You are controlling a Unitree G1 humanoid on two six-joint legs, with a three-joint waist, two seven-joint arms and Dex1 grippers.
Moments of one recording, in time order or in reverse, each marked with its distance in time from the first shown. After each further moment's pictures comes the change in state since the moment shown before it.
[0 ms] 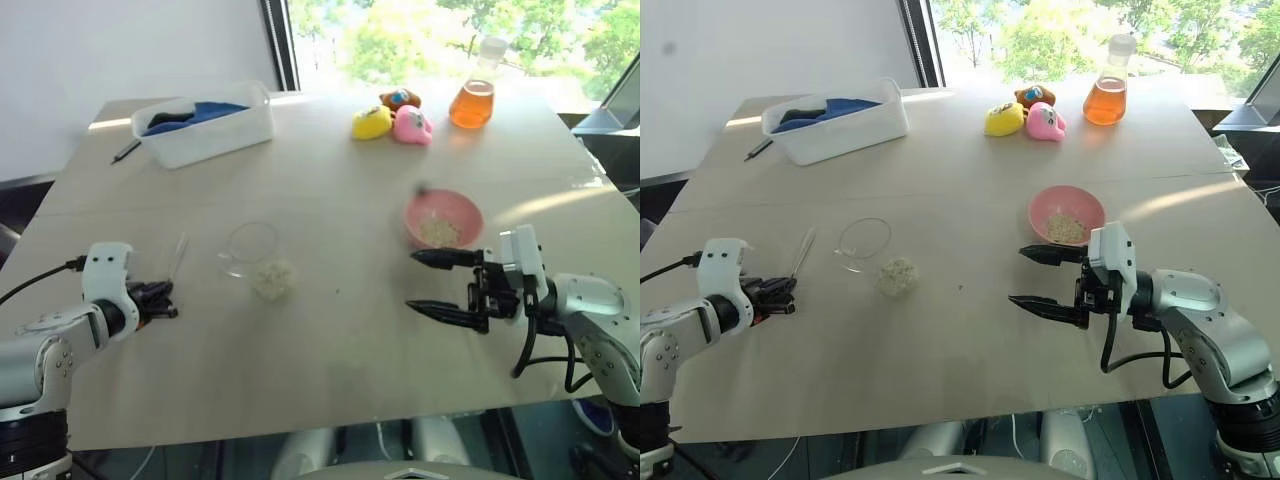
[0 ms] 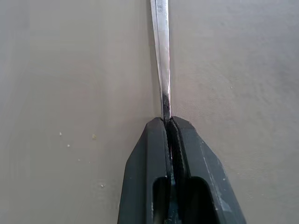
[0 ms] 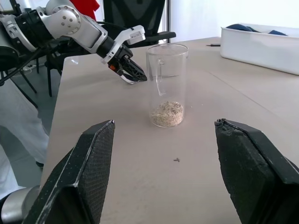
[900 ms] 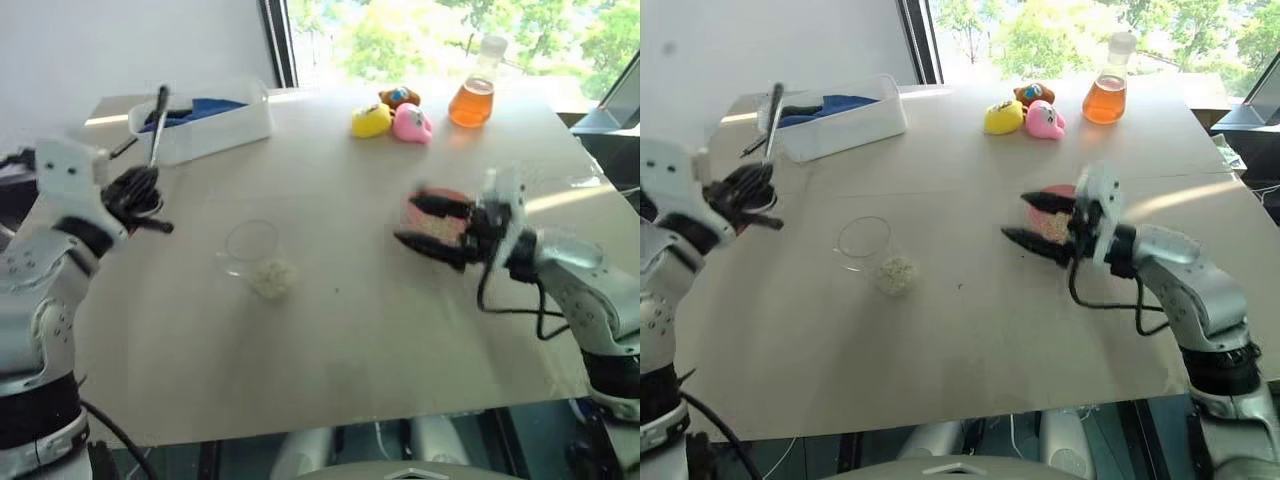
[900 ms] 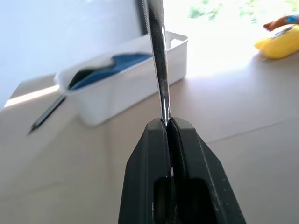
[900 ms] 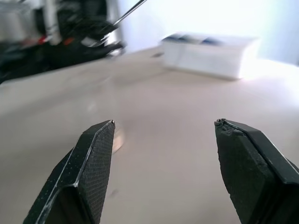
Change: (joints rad) left arm -0.365 0.010 -0.090 -0.115 0.107 -0.423 -0.051; right arm -0.371 0.186 -0.020 0.176 -0.013 0.224 -0.373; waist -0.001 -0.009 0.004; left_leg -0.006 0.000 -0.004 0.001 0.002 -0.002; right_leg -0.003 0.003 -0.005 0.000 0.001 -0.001
